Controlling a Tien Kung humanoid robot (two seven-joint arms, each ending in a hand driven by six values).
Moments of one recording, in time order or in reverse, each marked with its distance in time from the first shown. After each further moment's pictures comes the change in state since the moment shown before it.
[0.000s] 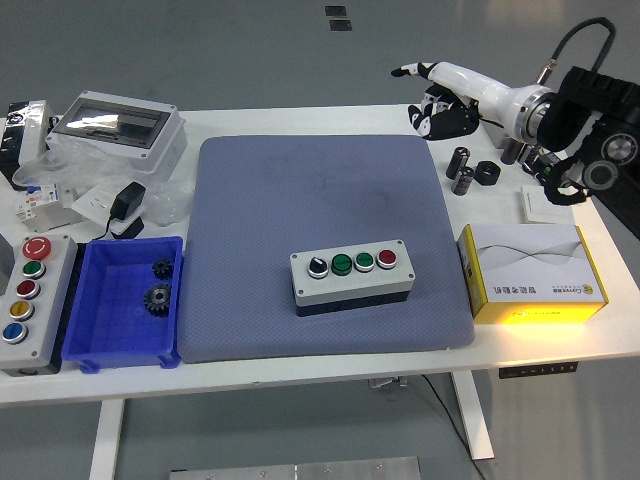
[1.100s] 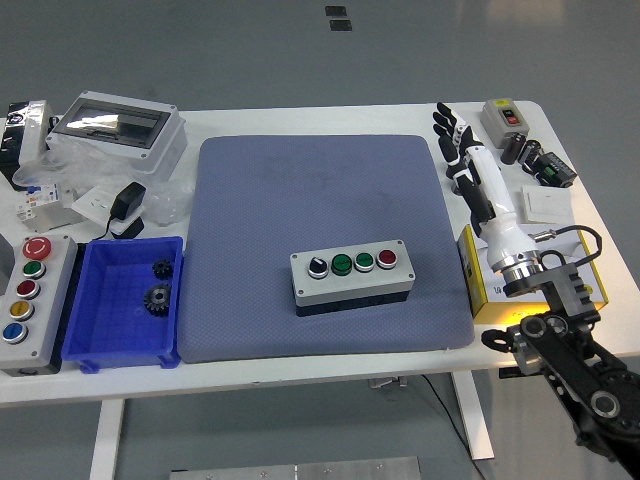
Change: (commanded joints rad) left arm 0.021 -0.021 -0.008 0.000 -0.003 0.012 -0.006; right arm -0.565 0.243 0.113 0.015 0.246 -0.444 0.691
